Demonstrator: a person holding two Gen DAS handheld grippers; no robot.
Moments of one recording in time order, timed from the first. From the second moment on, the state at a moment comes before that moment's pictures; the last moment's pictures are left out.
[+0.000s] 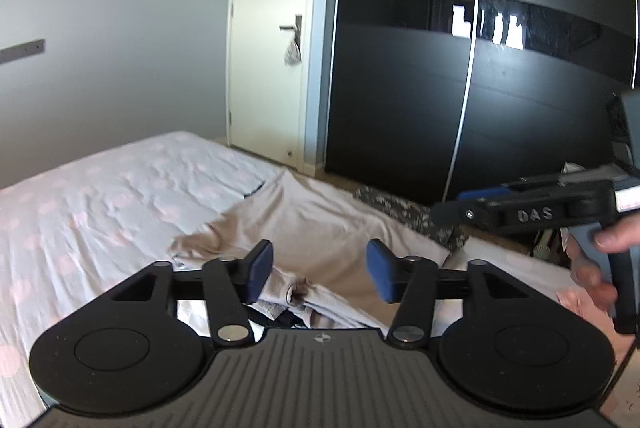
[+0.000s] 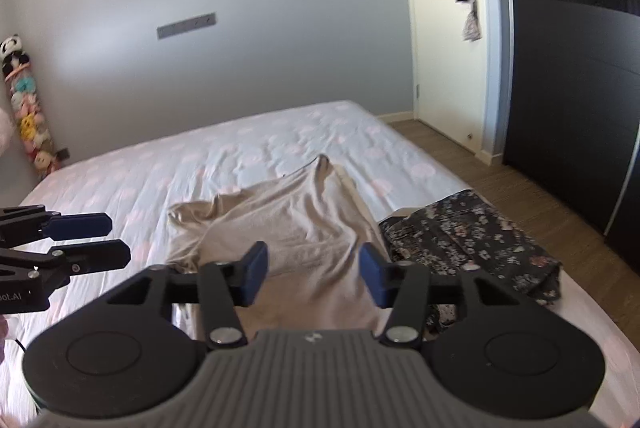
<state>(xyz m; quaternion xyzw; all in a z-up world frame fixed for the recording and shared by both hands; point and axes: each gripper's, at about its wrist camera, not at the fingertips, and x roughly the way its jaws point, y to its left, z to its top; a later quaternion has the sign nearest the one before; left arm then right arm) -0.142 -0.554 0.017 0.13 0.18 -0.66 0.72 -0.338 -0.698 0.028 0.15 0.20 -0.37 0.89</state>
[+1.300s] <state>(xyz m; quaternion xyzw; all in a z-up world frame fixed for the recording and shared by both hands) -0.168 -0.457 -0.003 0.11 0.24 -0.55 0.79 -0.343 -0.518 0.000 0.13 0.17 -0.45 0.87</state>
